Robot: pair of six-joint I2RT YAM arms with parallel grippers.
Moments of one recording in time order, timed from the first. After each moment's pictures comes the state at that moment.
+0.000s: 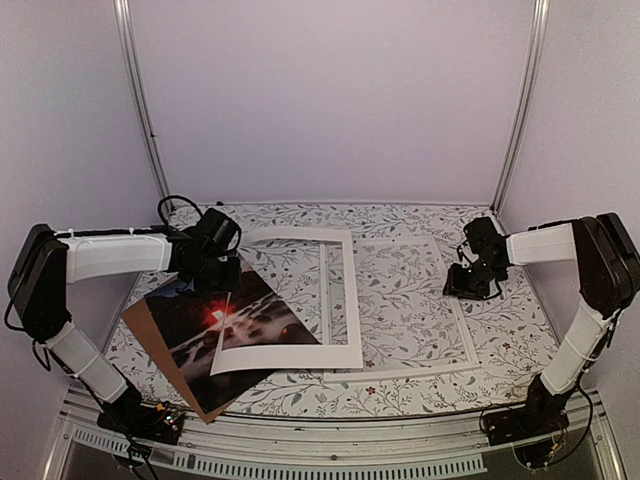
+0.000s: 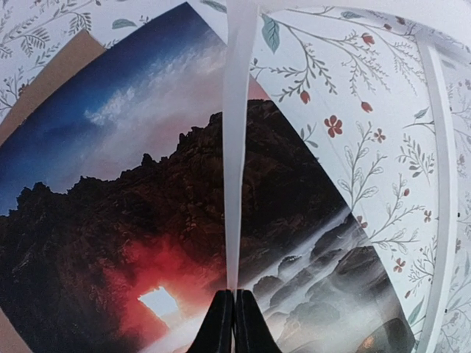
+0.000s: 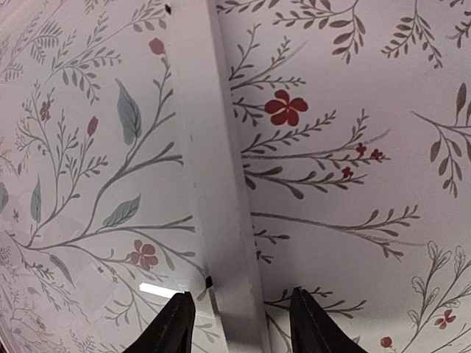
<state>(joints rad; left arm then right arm) -0.56 1.57 0.98 -0.49 -0.23 -0.60 0.23 1.73 0.95 -0.39 -0.09 0.39</state>
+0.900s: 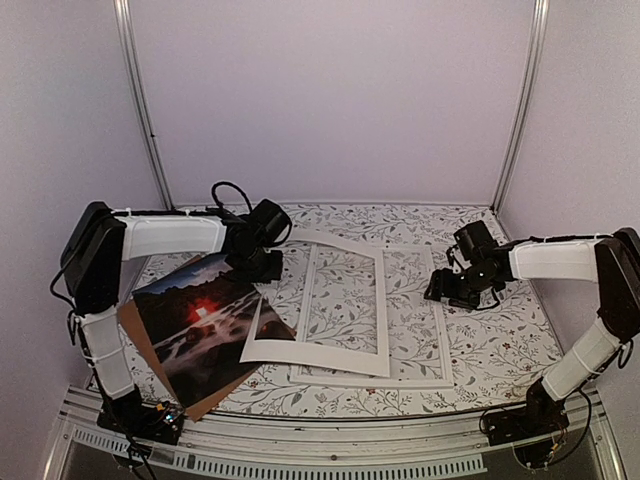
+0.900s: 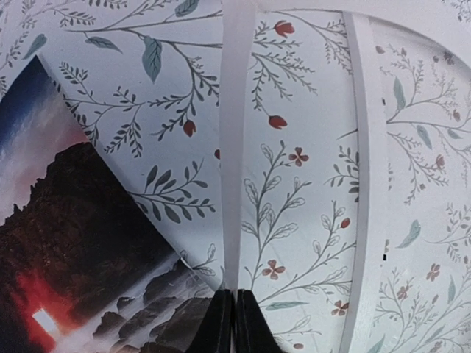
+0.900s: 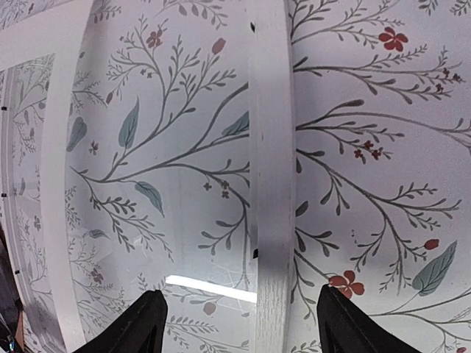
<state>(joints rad) -0.69 1.88 1.33 -0.61 -0.29 -0.59 0.39 1.56 0.84 -0.35 -0.10 0.54</state>
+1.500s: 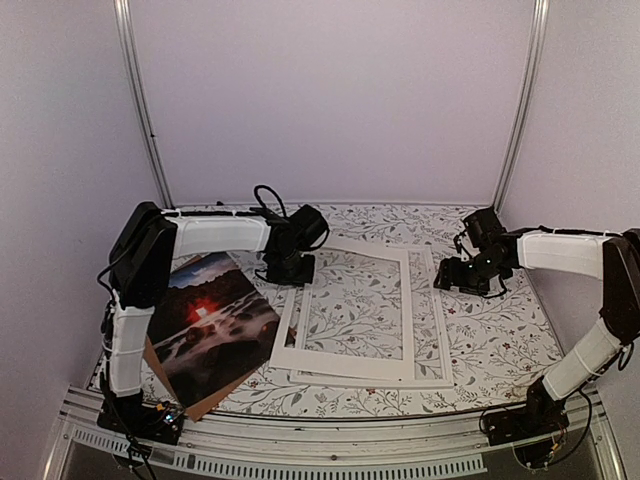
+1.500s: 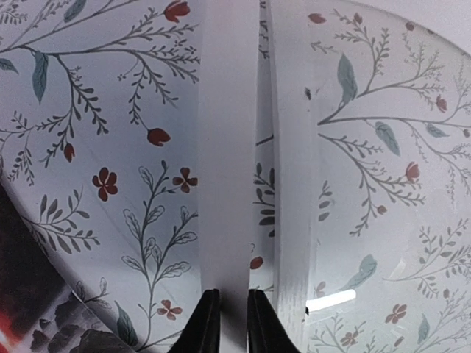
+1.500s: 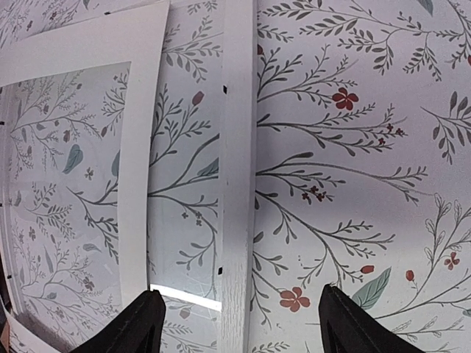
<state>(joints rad) -0.77 2.17 1.66 -0.73 -0.28 -0.65 0.32 1.54 0.92 -0.45 -0.08 0.42</state>
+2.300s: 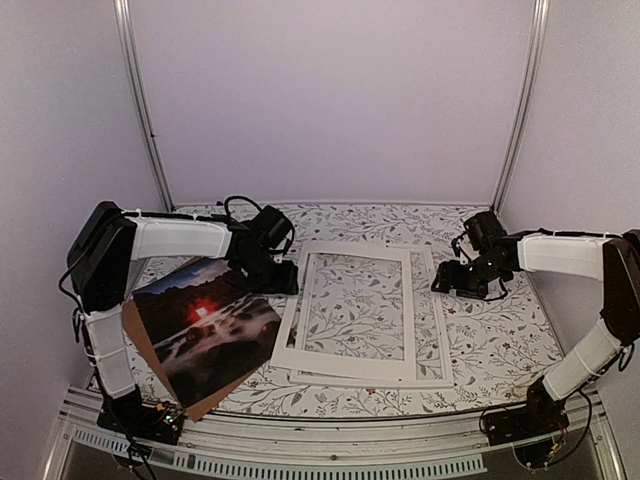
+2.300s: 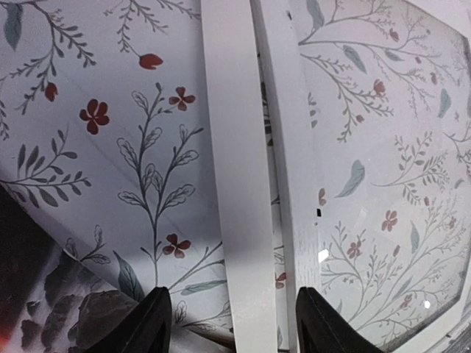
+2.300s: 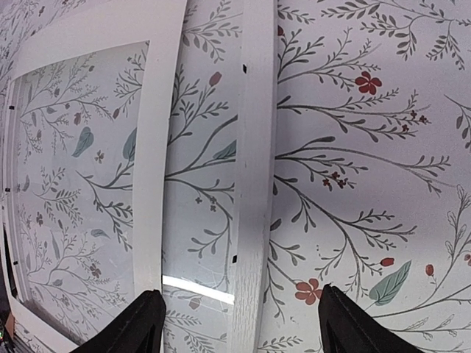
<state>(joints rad) -0.70 1.94 1.35 -0.56 -0.01 -0.54 0.32 1.53 0.90 -0.44 -0.14 0.41</state>
